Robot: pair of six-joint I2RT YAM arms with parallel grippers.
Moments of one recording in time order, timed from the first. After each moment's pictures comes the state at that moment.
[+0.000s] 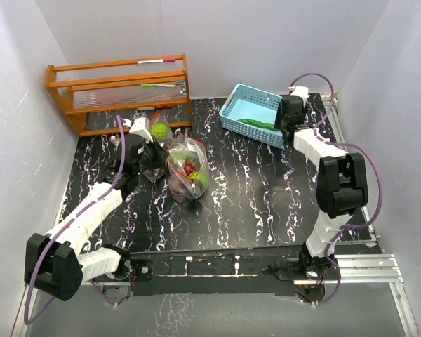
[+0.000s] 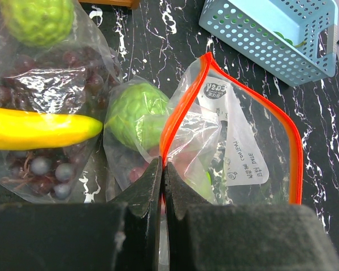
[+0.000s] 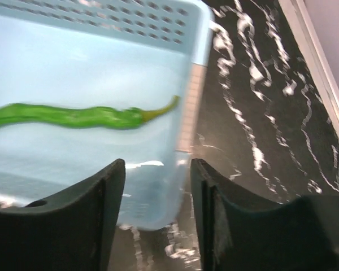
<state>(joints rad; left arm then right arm) -0.36 1.15 0.82 -0.12 0.02 -0.47 0.10 1.85 1.31 -0.04 0.37 0.18</state>
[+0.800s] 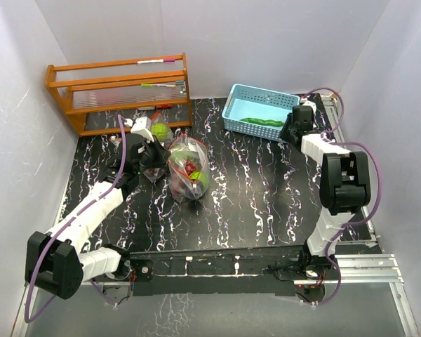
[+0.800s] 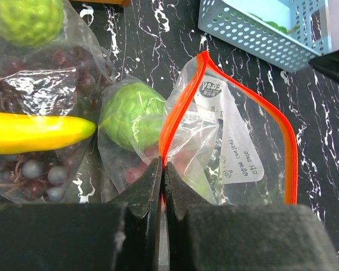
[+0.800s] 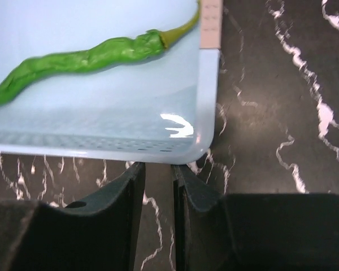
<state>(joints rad) -0.36 1.16 0.82 -0.10 0.04 -0.47 0.05 1.82 1.19 -0.03 0.10 0.37</state>
